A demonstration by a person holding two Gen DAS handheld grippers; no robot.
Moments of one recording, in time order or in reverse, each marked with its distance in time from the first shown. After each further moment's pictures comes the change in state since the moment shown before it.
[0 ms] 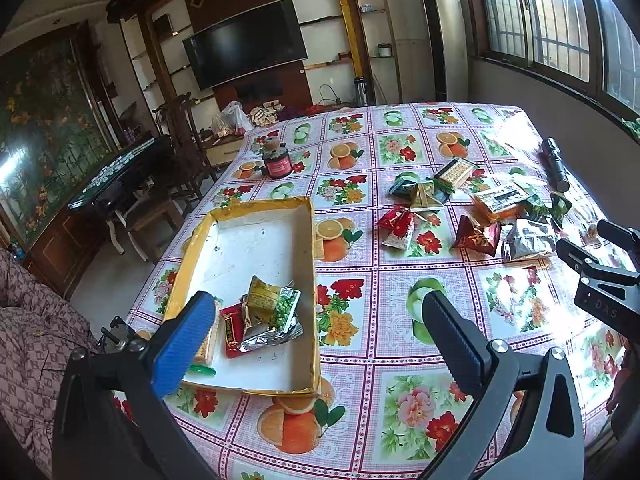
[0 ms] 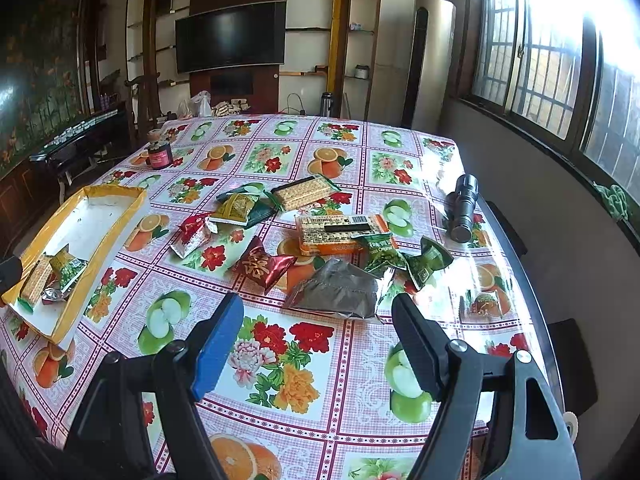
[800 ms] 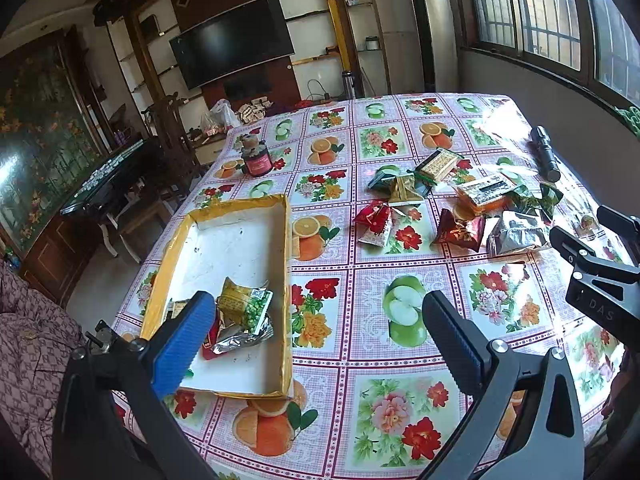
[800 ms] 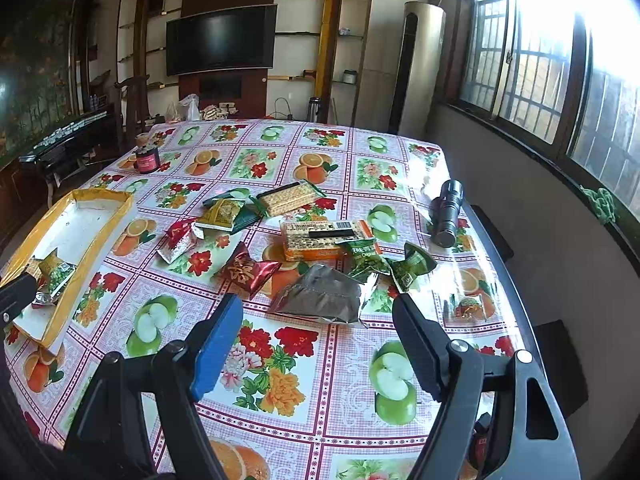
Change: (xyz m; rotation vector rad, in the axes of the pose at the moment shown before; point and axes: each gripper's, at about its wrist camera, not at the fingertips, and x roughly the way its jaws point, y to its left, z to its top) left arm 0.009 -0.026 0.004 0.034 0.020 -0.026; right arm -0.003 -0.003 0.003 0.002 -0.015 -0.057
